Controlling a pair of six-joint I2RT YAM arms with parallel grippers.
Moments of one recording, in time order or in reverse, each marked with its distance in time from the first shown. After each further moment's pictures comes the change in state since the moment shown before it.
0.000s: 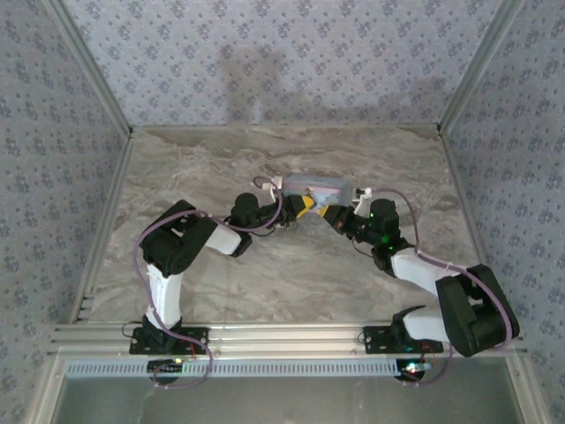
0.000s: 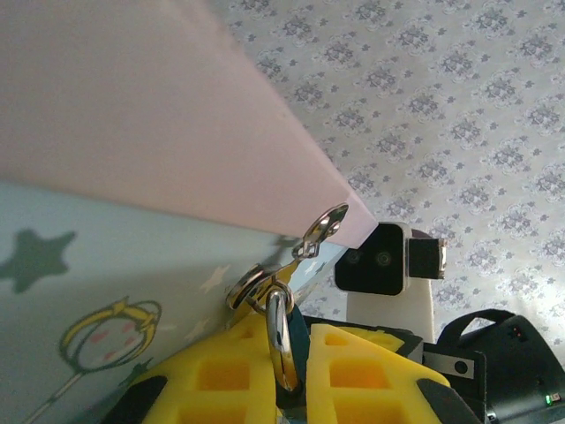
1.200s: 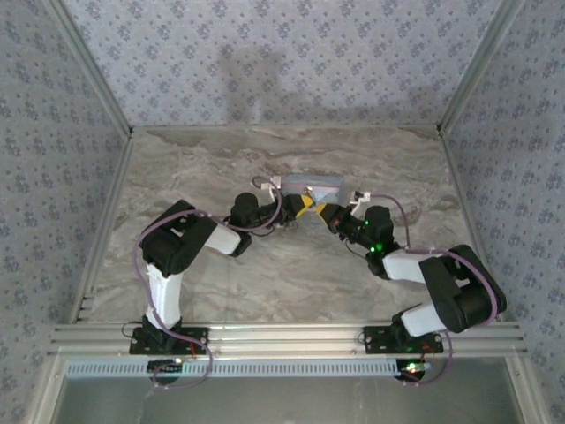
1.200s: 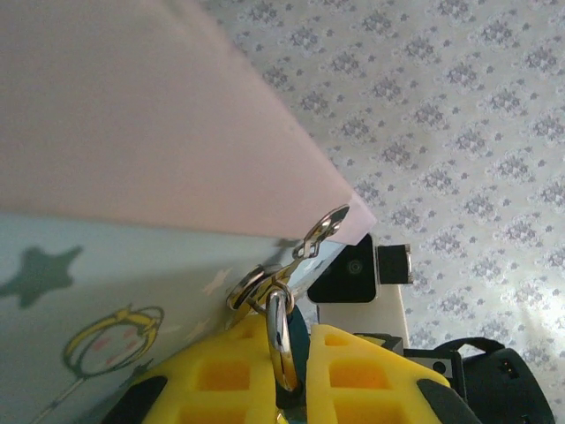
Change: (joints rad) left arm 0.005 0.000 0.000 -0.006 -0.014 0.000; right arm 0.051 0.140 -0.047 0.301 0.084 0.198
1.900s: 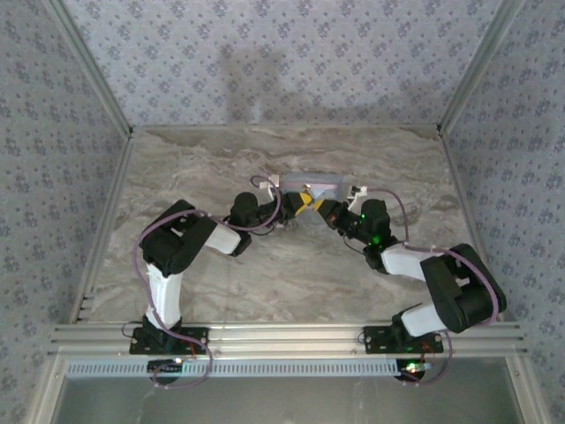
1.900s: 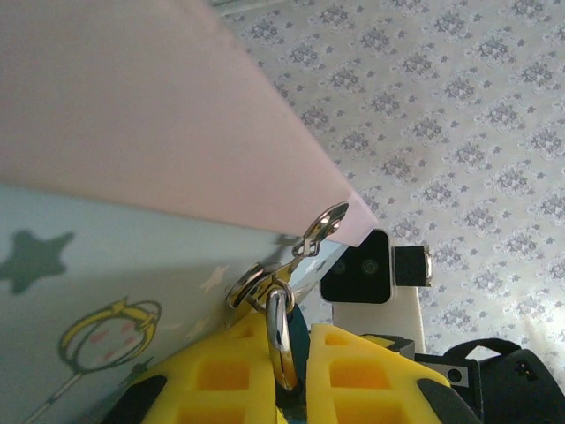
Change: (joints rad) left arm 0.000 0.000 0.002 0.002 -0.034 0.000; right arm 0.010 0.000 0.077 -0.123 0.024 -0.097
